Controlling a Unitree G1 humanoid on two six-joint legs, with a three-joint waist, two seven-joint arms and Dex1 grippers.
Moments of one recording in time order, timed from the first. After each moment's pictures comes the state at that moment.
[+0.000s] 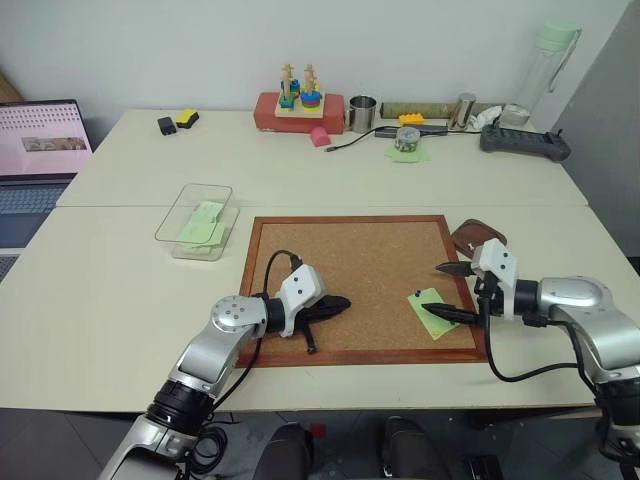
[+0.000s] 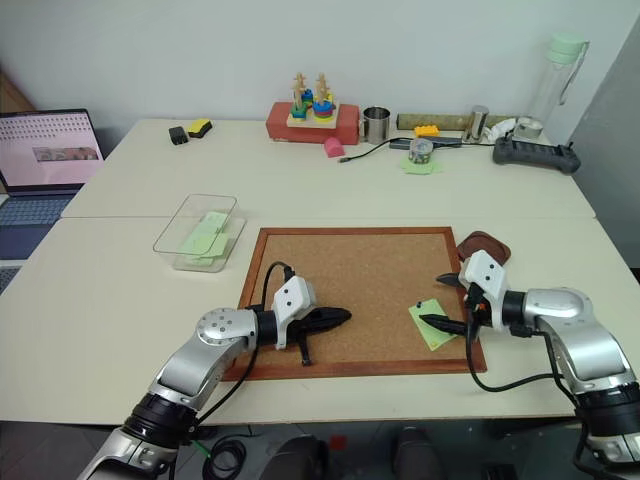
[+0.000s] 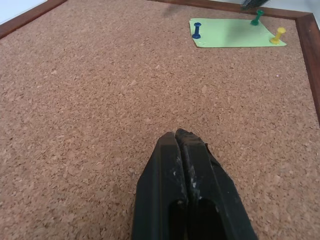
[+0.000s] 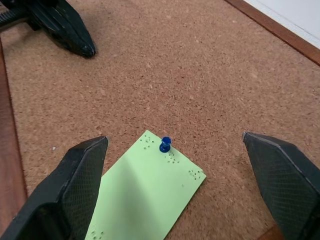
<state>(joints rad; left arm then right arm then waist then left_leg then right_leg) -0.32 0.45 -0.28 0.05 -0.18 0.18 -0.91 -0.32 -0.75 0.07 -0.02 0.29 0.33 1.04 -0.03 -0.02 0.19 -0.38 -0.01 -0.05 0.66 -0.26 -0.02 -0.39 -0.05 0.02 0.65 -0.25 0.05</state>
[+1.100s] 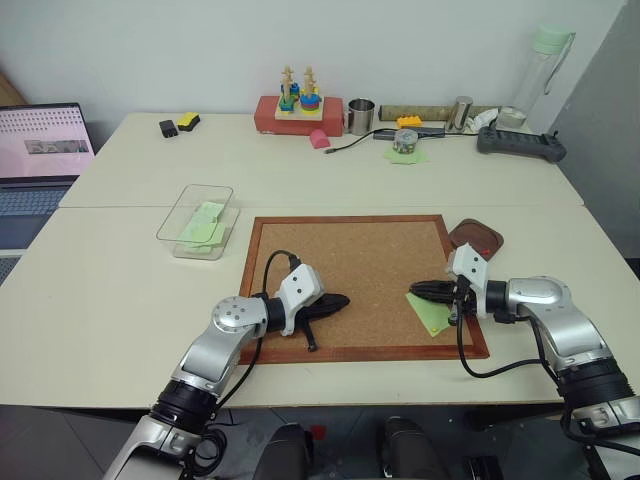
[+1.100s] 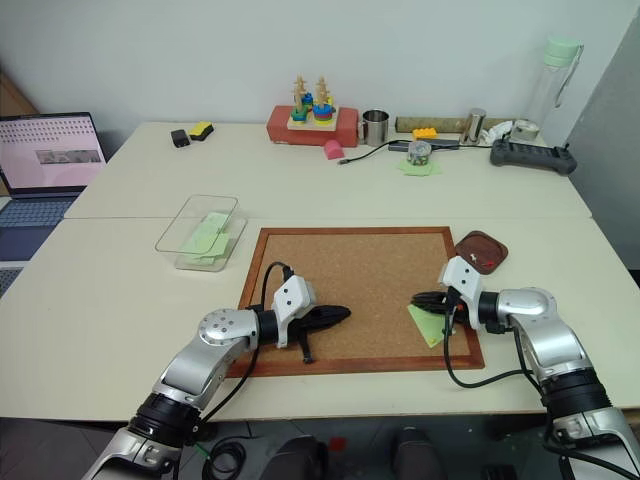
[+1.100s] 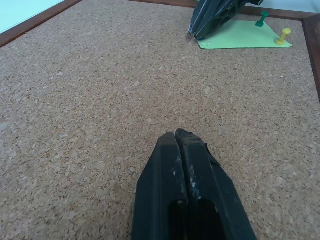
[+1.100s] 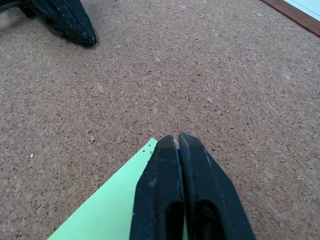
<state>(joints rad) -0.32 0.43 -0.27 0.07 -0.17 0.17 -0.90 -0.38 -0.65 0.14 0.16 0.21 0.20 1.08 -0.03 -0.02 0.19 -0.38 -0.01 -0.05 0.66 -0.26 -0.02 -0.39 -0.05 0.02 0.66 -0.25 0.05</state>
